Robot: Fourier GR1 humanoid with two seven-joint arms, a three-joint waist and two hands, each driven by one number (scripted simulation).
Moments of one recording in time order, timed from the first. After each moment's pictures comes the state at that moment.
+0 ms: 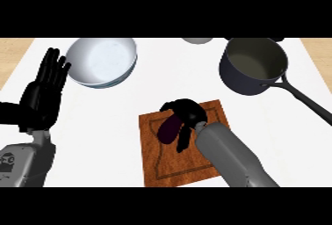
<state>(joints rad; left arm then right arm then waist) -0.27 0.26 0.05 -1.54 0.20 0.14 0.03 -0.68 -0.02 0.51 -0.80 0.58 0.13 0.15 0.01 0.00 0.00</state>
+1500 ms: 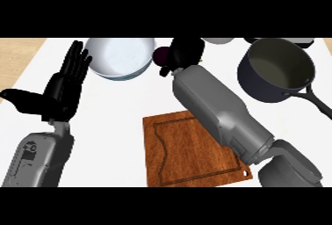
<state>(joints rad) -0.36 0.20 0.00 -1.50 0.15 0.11 0.04 -1.27 0.00 0.59 -0.45 0.72 -0.41 0.98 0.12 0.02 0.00</state>
